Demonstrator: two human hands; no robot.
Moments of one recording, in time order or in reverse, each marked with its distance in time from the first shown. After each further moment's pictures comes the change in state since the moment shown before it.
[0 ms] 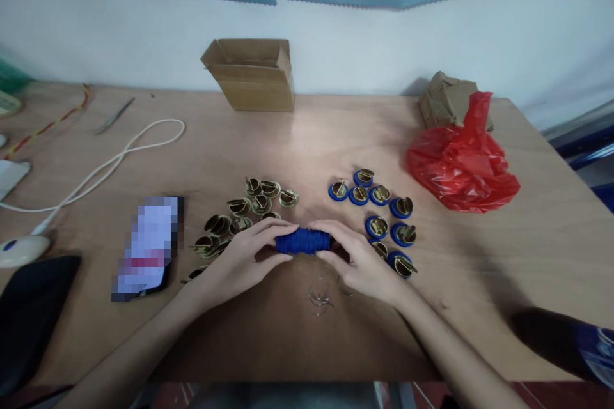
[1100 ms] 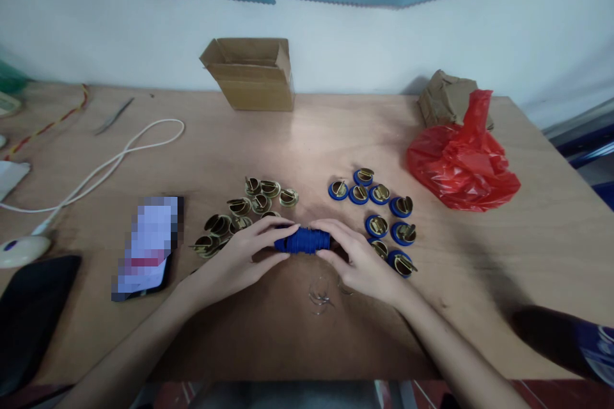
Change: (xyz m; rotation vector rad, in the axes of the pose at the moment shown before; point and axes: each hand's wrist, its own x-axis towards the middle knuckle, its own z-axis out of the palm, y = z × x) left_hand 0.001 0.001 -0.008 0.090 -0.050 0.097; right_hand 0.001 -0.002 0.000 -0.086 0.005 -0.018
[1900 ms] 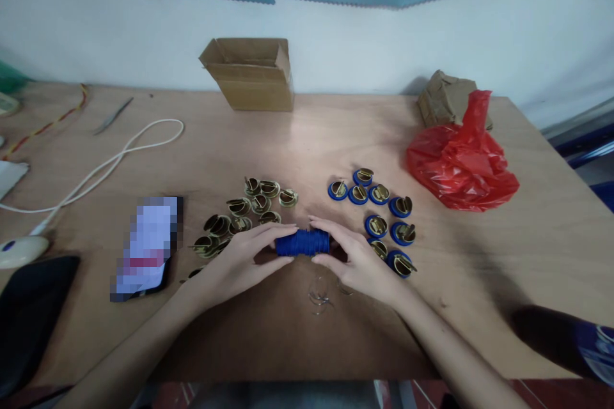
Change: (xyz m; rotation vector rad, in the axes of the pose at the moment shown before) left_hand 0.000 0.004 0.003 0.015 0.039 -0.039; right_hand -0.002 0.005 0.005 -0.008 0.041 0.013
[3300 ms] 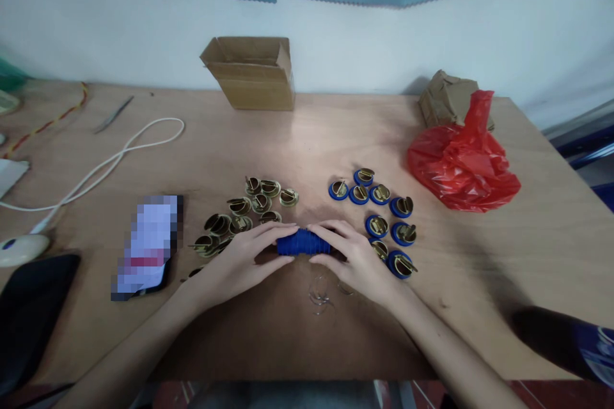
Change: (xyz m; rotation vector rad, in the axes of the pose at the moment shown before) left_hand -0.001 -0.001 0.001 0.054 -0.001 0.025; right_hand 0.000 0.002 0.004 -0.153 0.074 -0.148
